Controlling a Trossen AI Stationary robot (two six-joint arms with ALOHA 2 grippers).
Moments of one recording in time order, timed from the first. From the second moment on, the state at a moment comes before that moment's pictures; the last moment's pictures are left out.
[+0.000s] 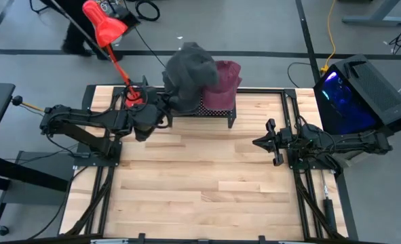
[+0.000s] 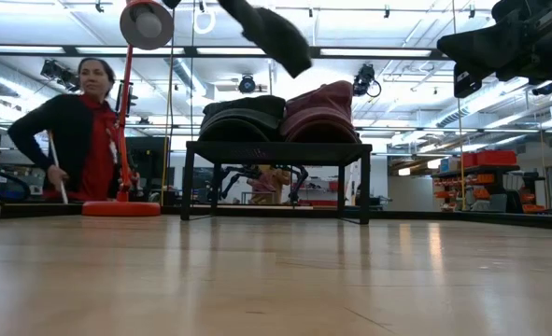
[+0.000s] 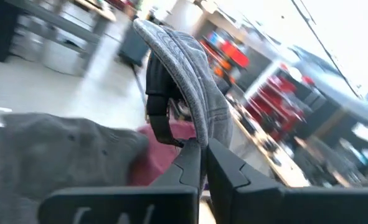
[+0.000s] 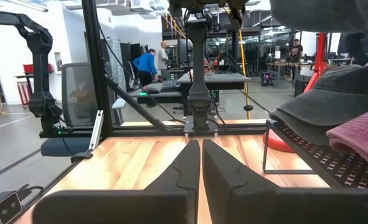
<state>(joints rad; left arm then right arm) -0.10 1.31 1.27 -0.06 -1.18 -0.77 -0.01 0.33 0.10 0.34 -0.09 0.04</state>
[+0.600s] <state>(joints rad) -0.09 1.35 1.27 -0.06 -1.45 -1.13 -0.01 0.33 0.10 0.34 -0.09 0.04</state>
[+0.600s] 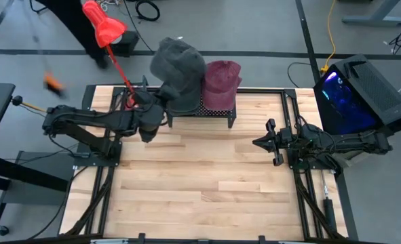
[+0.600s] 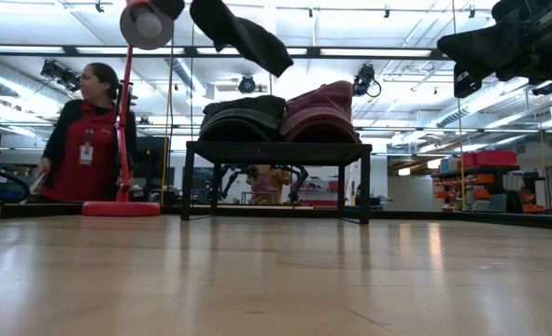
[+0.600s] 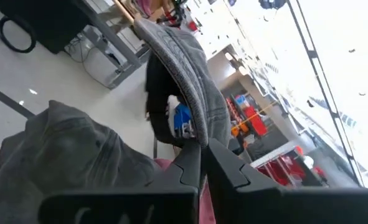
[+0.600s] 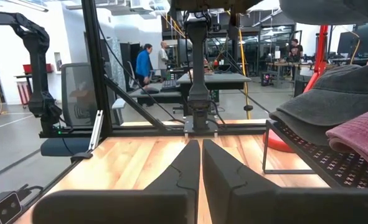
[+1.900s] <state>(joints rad) -0.04 1.50 1.27 0.16 -1.57 -1.21 0.00 0.33 0.10 0.34 -0.09 0.04</state>
